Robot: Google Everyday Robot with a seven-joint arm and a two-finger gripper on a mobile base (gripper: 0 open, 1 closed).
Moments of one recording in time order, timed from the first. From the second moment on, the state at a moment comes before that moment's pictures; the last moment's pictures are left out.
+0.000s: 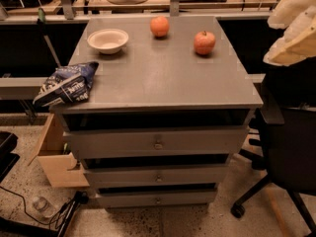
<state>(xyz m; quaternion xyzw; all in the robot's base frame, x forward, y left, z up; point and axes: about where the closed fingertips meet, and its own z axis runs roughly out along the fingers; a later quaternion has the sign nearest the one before) 0.401 -0.167 1.091 -0.61 0.73 -0.13 0.28</state>
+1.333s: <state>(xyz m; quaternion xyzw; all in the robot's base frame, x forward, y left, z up) 0.419 -0.179 1.083 -0.60 0.74 -0.16 0.26</state>
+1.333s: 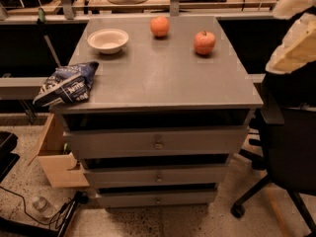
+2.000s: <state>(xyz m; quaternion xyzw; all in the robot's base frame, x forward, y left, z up) 0.420 -0.195 1.094 -0.59 0.74 -0.20 0.25</state>
